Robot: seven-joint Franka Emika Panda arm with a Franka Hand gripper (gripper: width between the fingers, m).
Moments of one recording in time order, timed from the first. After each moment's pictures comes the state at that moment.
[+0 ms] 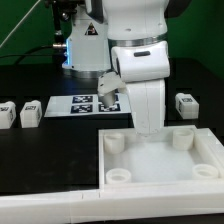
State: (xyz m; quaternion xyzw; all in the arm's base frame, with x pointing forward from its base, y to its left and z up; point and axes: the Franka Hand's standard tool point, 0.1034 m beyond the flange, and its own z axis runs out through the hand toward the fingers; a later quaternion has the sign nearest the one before) arm 0.495 0.064 0.015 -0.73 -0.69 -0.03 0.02
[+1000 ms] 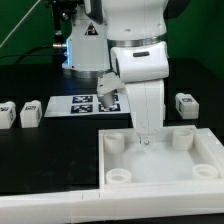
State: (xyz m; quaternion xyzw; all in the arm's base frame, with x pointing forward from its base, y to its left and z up) arm 0.495 0.062 0.015 -0.73 -0.69 -0.03 0.02
